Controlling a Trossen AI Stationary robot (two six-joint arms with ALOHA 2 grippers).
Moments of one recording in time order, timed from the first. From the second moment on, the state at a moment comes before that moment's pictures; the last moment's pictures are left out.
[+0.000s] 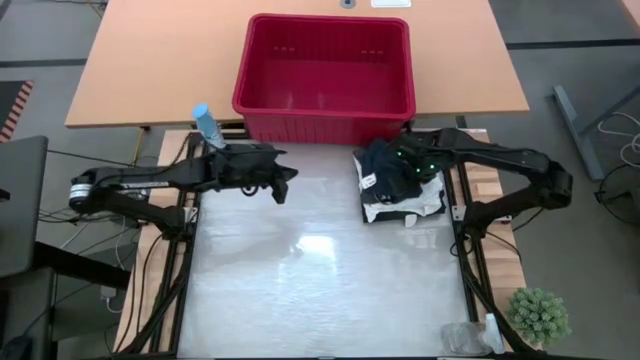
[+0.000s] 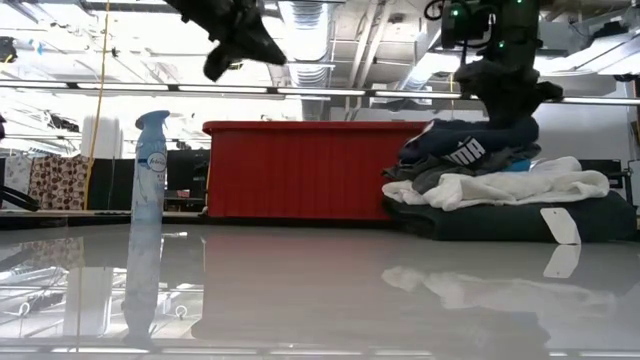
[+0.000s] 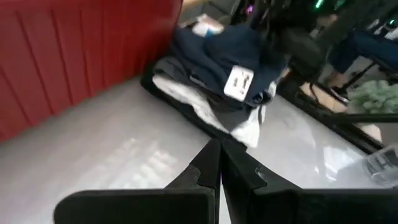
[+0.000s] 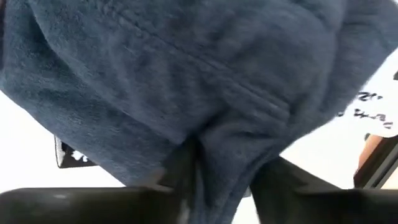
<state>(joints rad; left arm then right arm) 0.19 1.17 0.98 -0.20 -0.16 -0.46 -0.42 1.26 1.13 -1.27 0.10 0.68</state>
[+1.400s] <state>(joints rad) 0.27 1.61 0.98 0.30 0.06 -0.72 -0.46 1.41 0.92 -0.84 0.29 0.65</state>
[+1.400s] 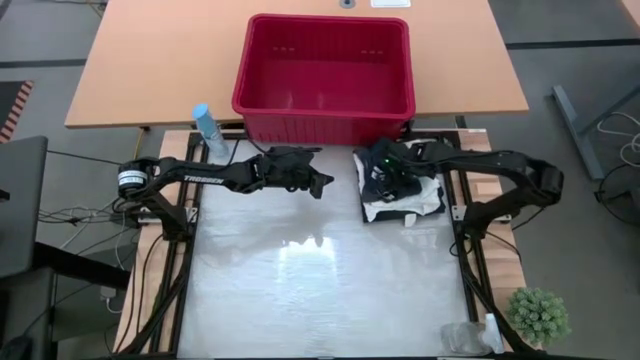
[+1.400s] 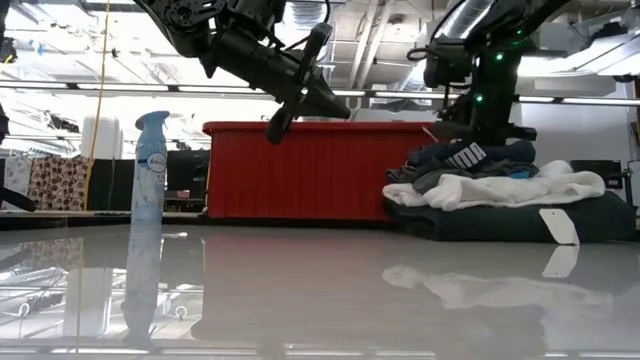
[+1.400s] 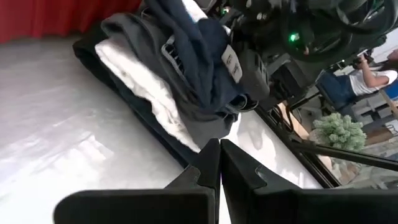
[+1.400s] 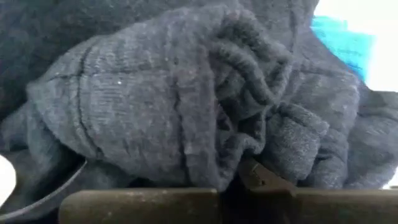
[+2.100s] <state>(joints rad) 0.28 1.61 0.98 0.27 0.05 -0.75 -0.48 1.15 1.01 -0.96 0.25 0.71</state>
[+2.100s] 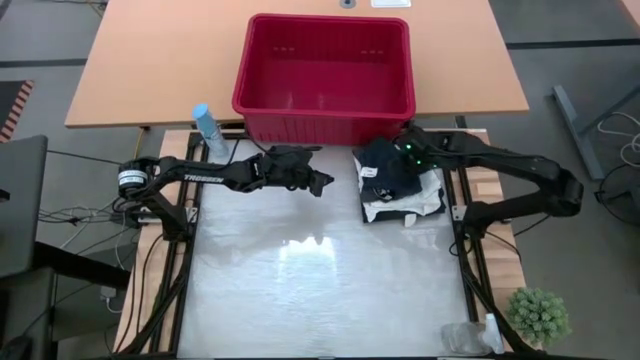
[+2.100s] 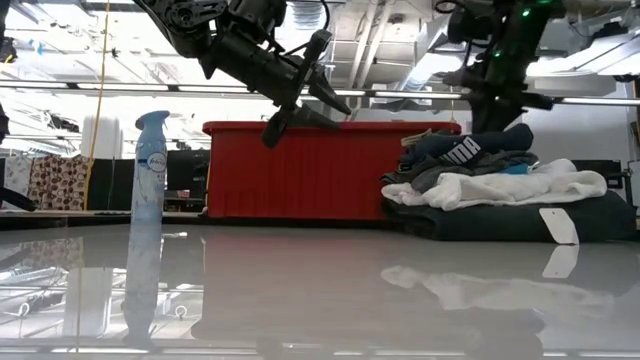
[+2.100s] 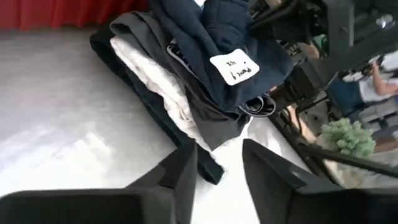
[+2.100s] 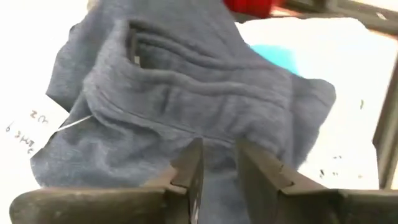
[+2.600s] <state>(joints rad) 0.38 1.75 0.98 0.46 0.28 -1.00 -0.54 1.10 1.01 -1.26 0.31 1.13</state>
